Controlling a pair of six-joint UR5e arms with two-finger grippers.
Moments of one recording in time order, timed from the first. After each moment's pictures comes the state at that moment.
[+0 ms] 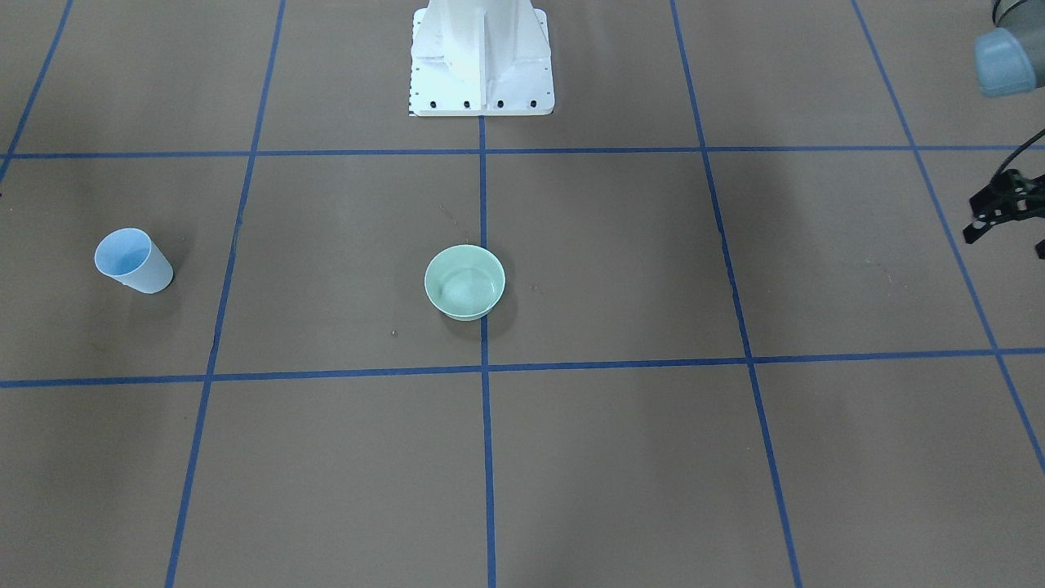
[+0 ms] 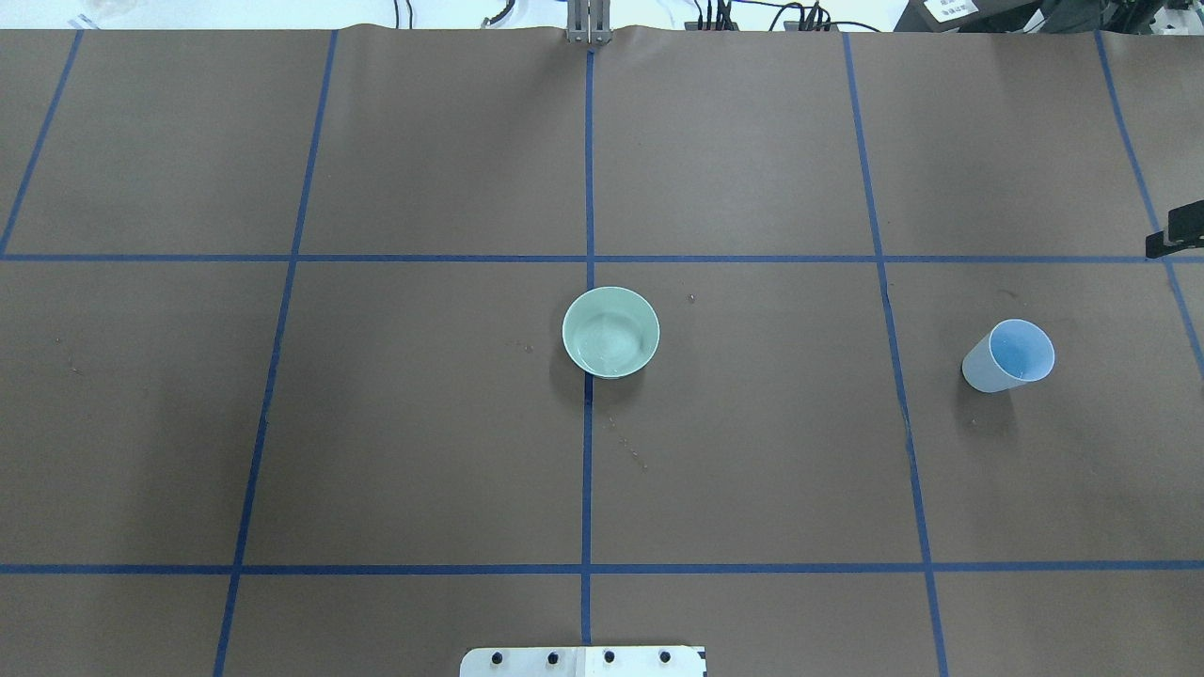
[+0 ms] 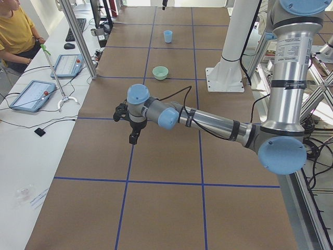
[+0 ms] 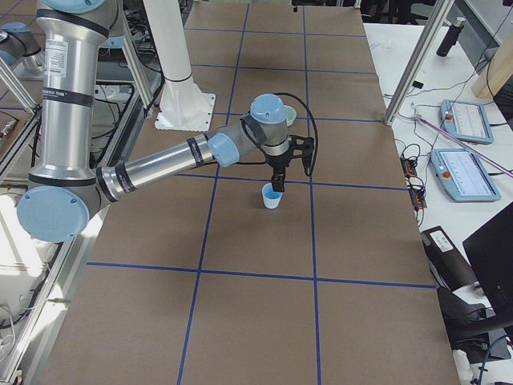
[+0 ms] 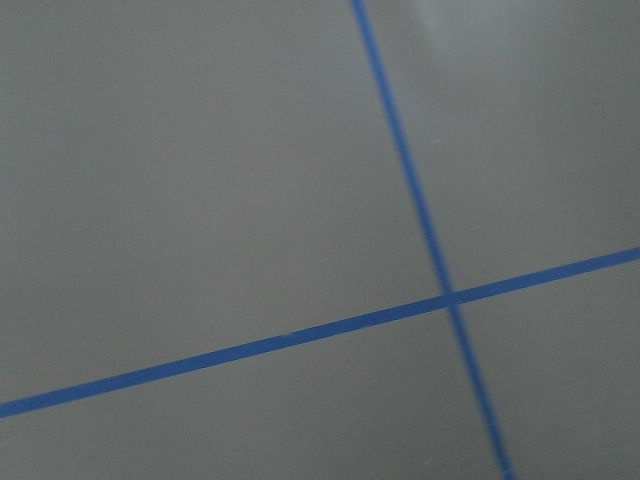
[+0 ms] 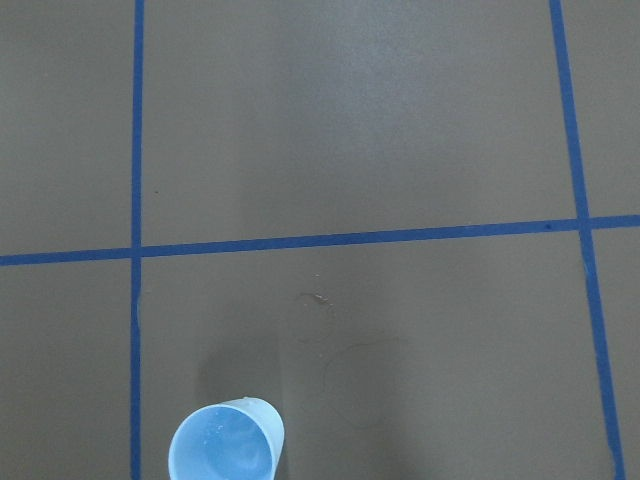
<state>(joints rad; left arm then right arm) -1.39 -1.54 -1.78 -1.79 -2.33 -0.13 1.22 -1.71 2.11 -1.35 2.24 0.84</state>
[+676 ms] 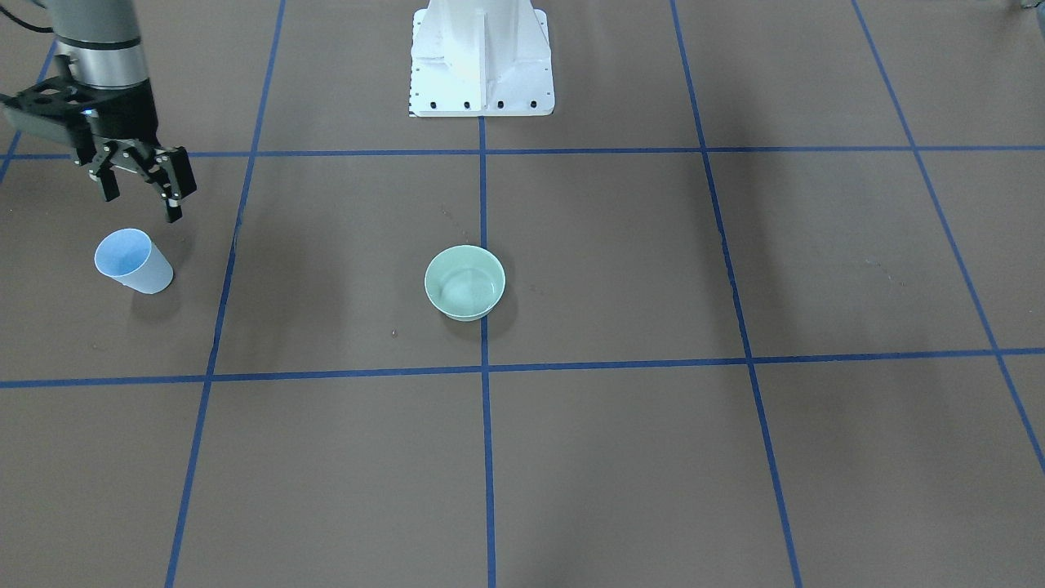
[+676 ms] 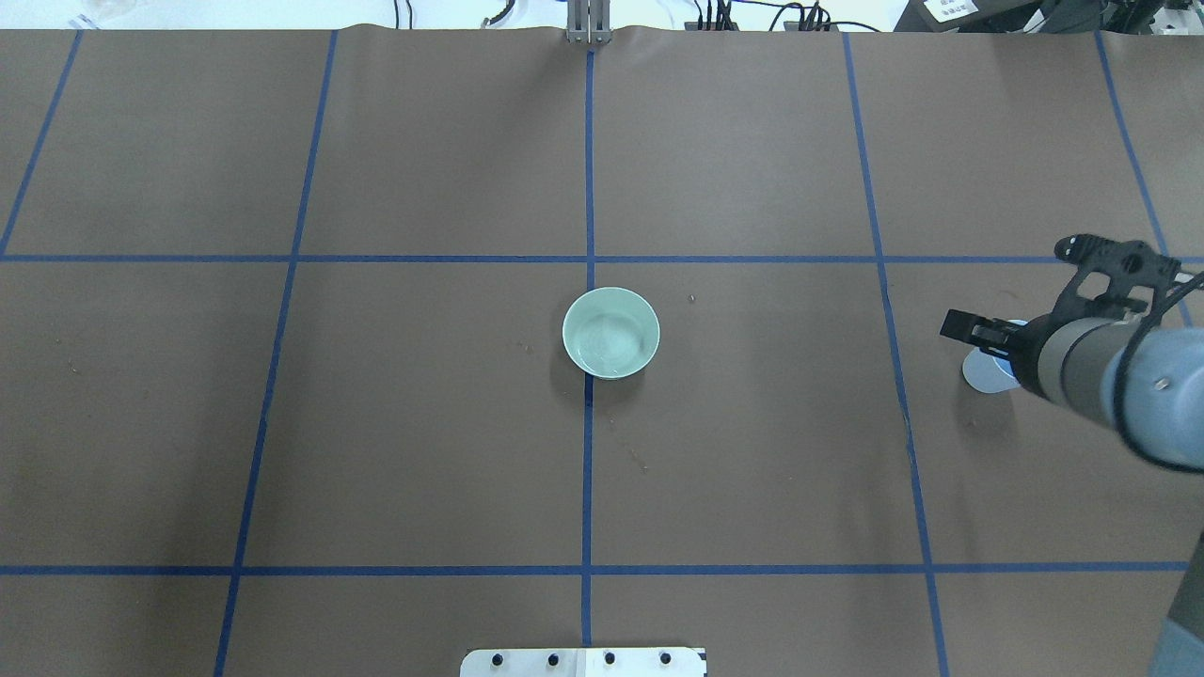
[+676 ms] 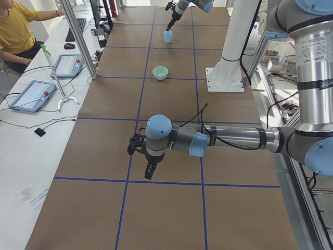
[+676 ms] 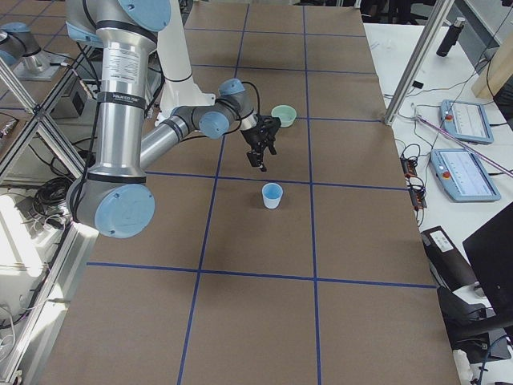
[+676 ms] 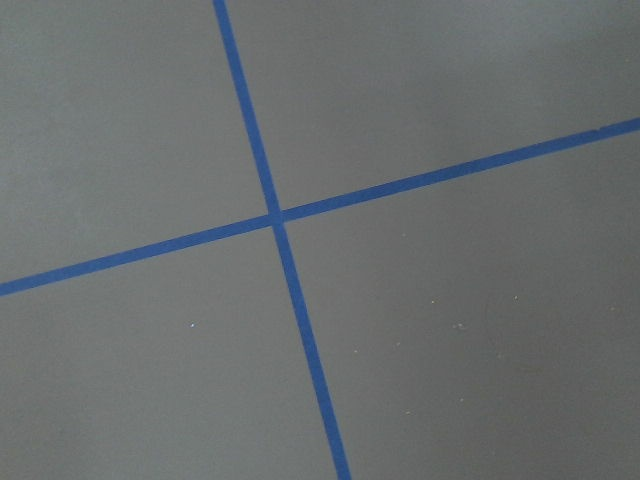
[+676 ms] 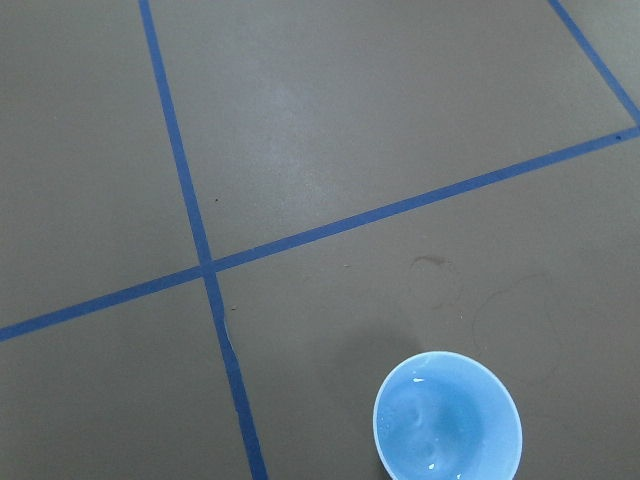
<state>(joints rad) -1.52 -1.39 -1.78 -1.79 -2.33 0.04 0.49 -1.67 2.25 -1.52 1.33 1.59</state>
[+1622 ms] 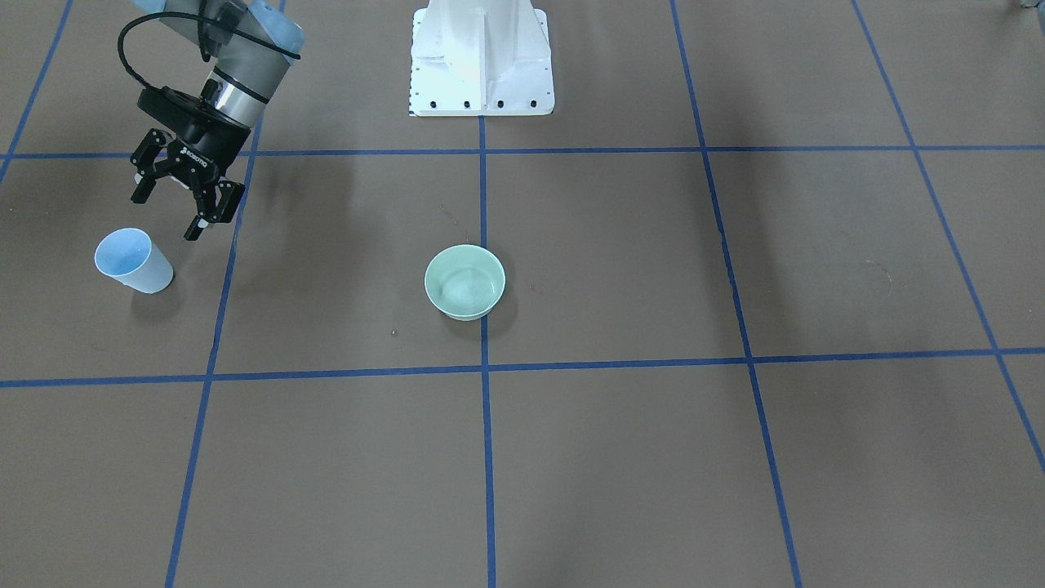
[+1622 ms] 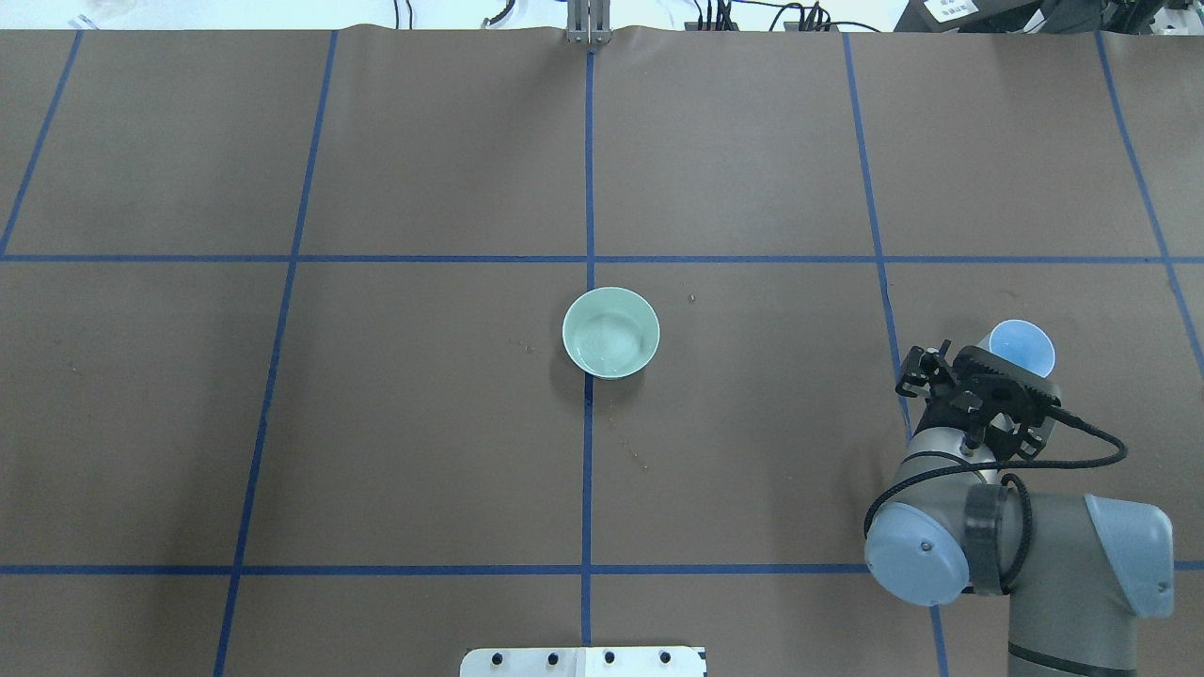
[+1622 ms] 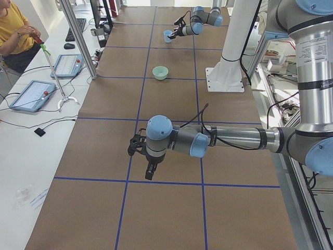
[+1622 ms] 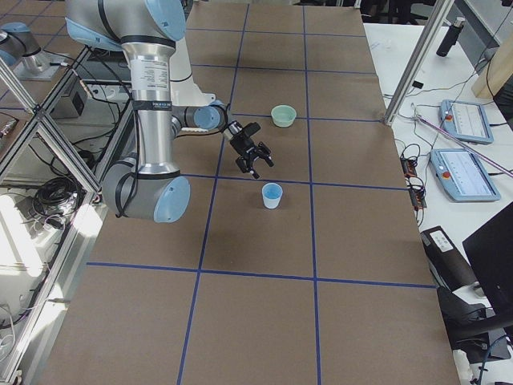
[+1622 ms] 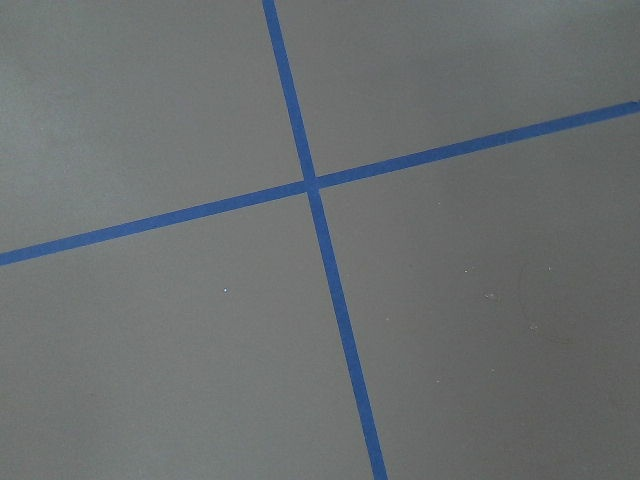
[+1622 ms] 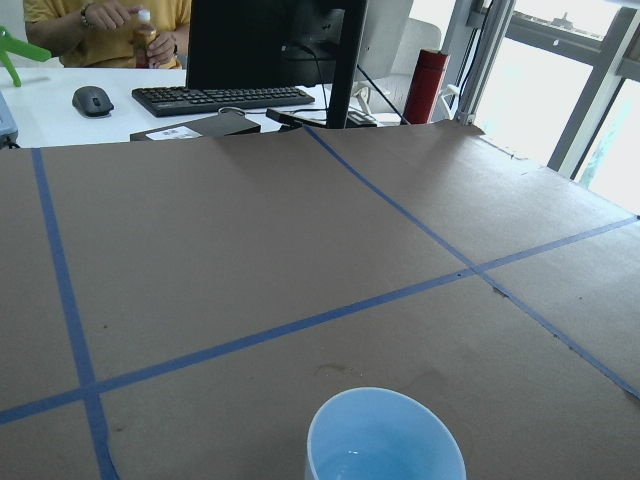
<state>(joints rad) -1.52 -1.39 -1.78 -1.78 -2.33 0.04 0.23 -1.49 2.07 -2.10 0.84 2.18</state>
